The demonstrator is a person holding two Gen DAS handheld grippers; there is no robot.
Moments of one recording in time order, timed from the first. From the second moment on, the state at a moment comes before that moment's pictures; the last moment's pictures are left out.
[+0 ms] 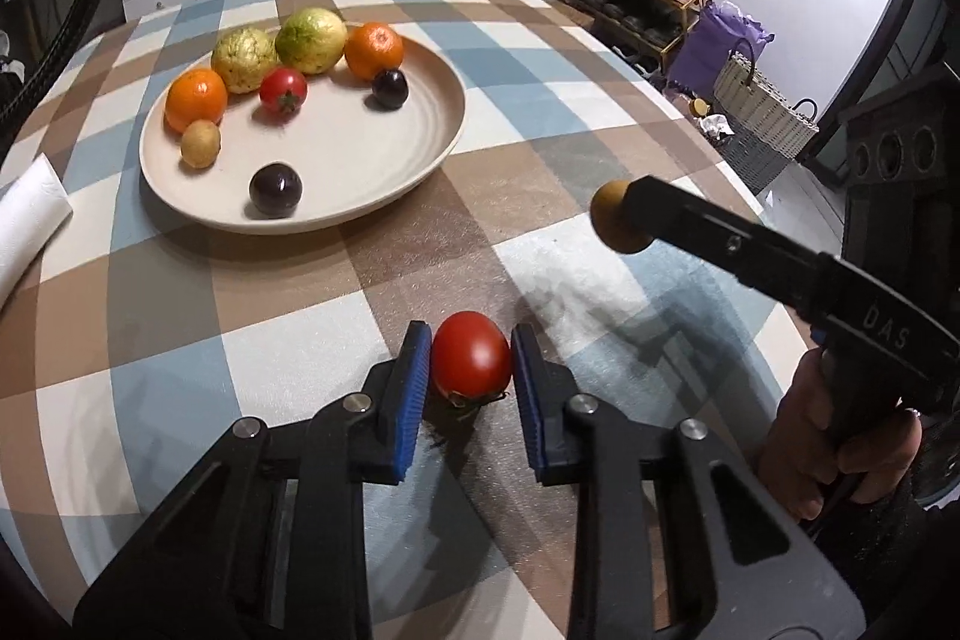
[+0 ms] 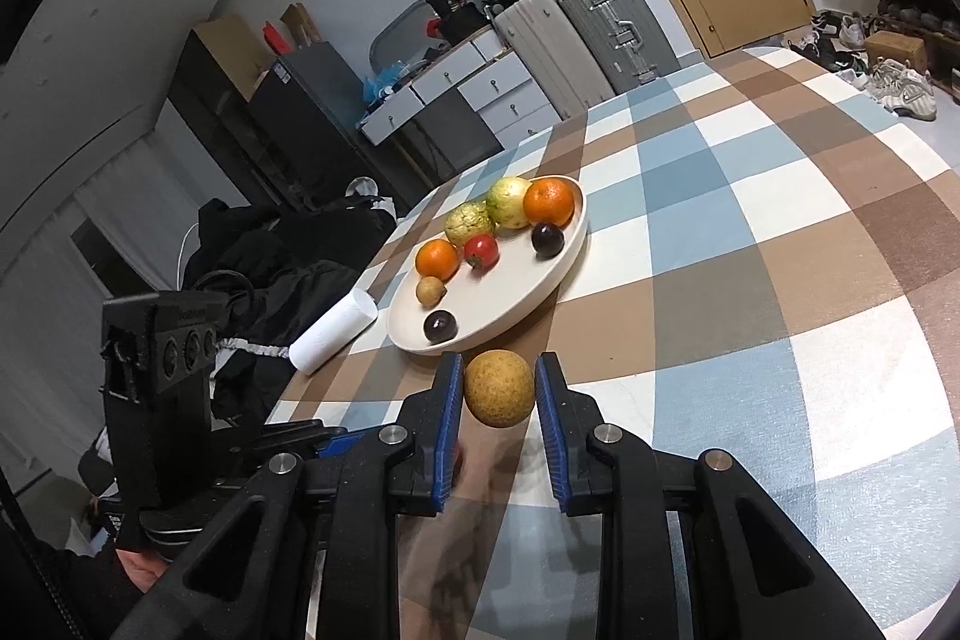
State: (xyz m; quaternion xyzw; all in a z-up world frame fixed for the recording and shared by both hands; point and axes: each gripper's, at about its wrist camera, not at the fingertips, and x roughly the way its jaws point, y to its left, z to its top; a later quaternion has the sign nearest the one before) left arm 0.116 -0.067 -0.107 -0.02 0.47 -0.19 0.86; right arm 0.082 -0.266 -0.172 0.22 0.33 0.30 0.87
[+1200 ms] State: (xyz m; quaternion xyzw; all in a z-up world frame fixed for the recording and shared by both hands) left arm 0.244 0.014 -0.062 -0.08 0.39 -0.14 0.90; right arm 0.208 -0.222 -0.134 0.16 0.37 0.30 0.86
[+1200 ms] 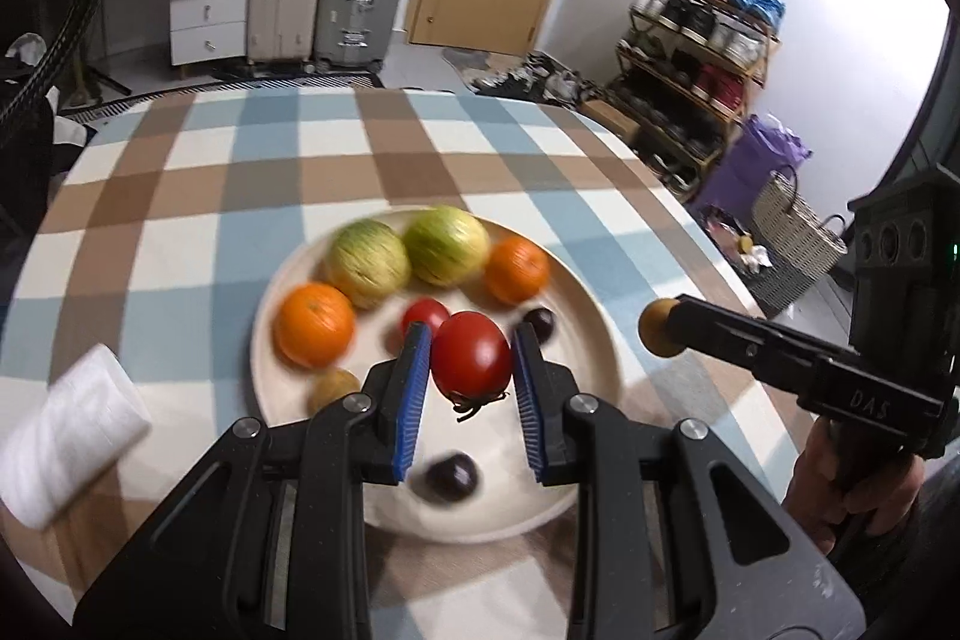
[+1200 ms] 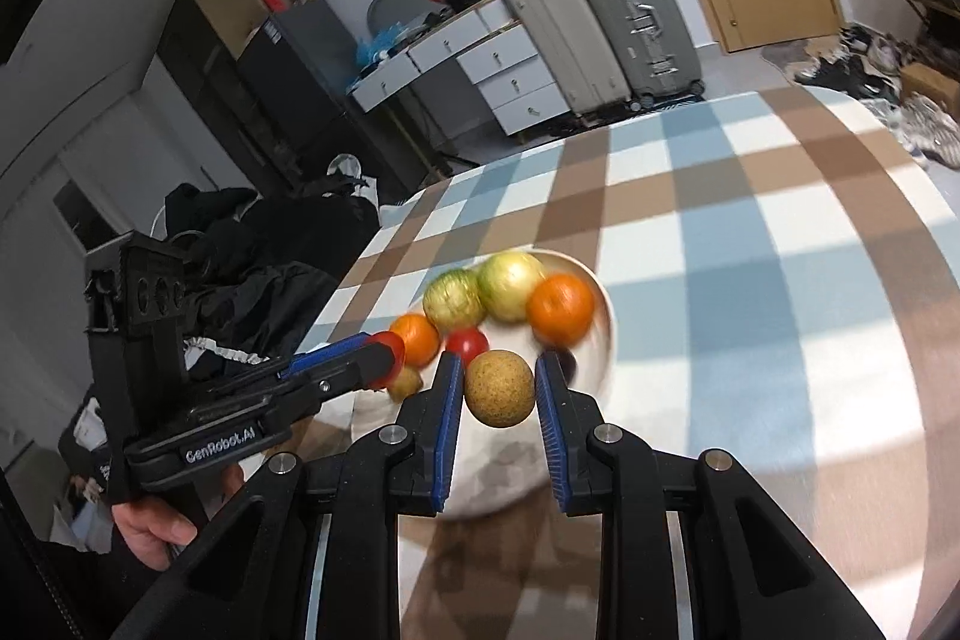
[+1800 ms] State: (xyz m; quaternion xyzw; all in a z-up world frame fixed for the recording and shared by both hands) left arm 0.280 0.037 -0.086 -0.09 0.40 -0.13 0.90; right arm 0.275 -0.158 -0.157 0.09 0.40 0.31 0.86
